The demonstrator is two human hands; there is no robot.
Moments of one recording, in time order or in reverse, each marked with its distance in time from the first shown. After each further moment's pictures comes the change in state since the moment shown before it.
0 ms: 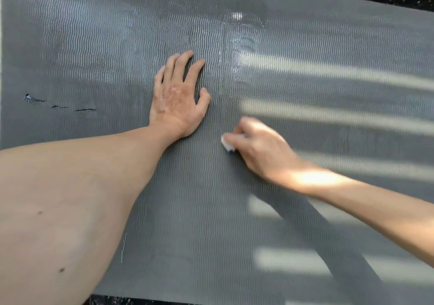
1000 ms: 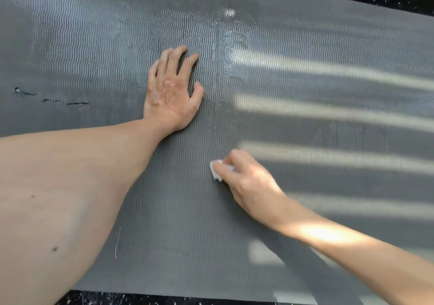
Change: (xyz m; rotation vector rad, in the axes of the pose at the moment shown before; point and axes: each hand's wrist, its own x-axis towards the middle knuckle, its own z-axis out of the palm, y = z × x) left_hand 0.000 0.000 0.002 -0.024 0.028 0.025; right_hand -0.046 -0.051 0.017 0.119 0.029 0.109
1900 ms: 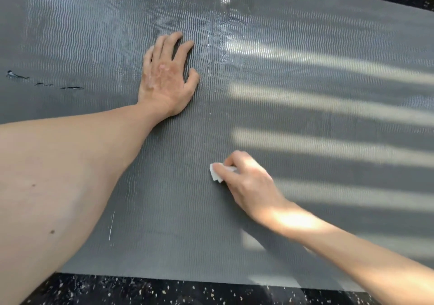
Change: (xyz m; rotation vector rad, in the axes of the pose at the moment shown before) left_hand 0.000 -0.002 0.002 0.001 -0.002 0.010; right_hand -0.030 -0.004 0.016 0.070 -0.062 0.111
